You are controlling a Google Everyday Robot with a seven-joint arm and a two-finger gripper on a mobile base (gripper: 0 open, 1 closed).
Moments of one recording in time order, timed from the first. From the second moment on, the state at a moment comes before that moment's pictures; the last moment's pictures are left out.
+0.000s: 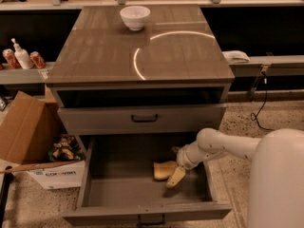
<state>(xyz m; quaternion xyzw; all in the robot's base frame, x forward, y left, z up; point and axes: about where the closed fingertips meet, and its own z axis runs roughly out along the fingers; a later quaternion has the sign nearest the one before) 0.568 -0.097 0.380 -0.58 0.75 0.21 0.22</state>
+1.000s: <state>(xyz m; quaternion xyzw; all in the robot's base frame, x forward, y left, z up) 0.541 -0.072 0.345 -0.61 0.76 0.16 0.18</state>
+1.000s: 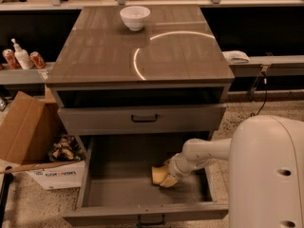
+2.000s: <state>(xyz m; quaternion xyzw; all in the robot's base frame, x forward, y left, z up) 0.509 -0.064 0.486 -0.65 0.66 0.19 0.32</state>
